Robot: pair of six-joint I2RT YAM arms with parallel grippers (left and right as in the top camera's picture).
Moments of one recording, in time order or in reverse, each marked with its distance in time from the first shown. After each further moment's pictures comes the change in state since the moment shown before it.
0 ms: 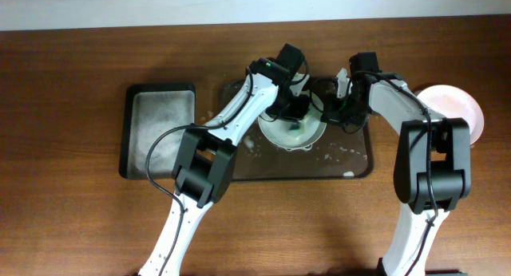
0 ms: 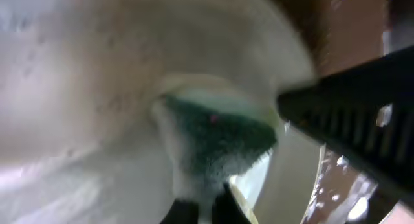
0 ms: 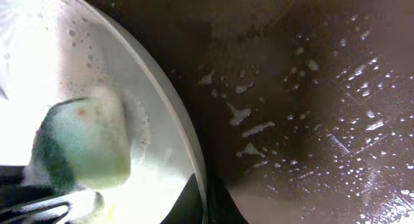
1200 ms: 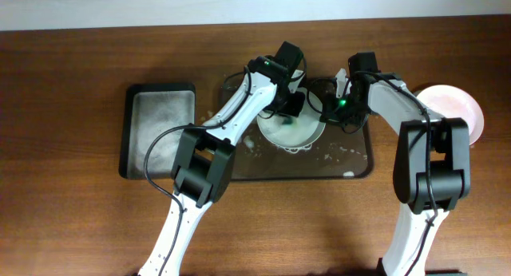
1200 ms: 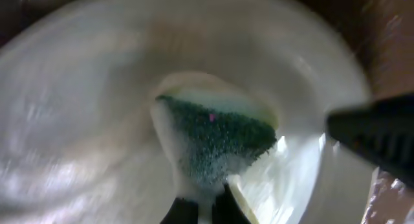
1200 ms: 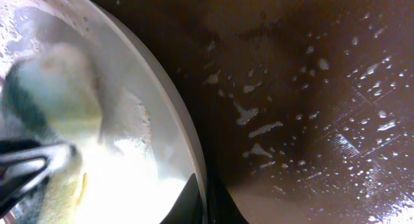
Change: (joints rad) left arm 0.005 -0.003 0.005 0.010 -0.135 0.032; right arm 0.005 0.000 0.000 0.001 -0.004 0.001
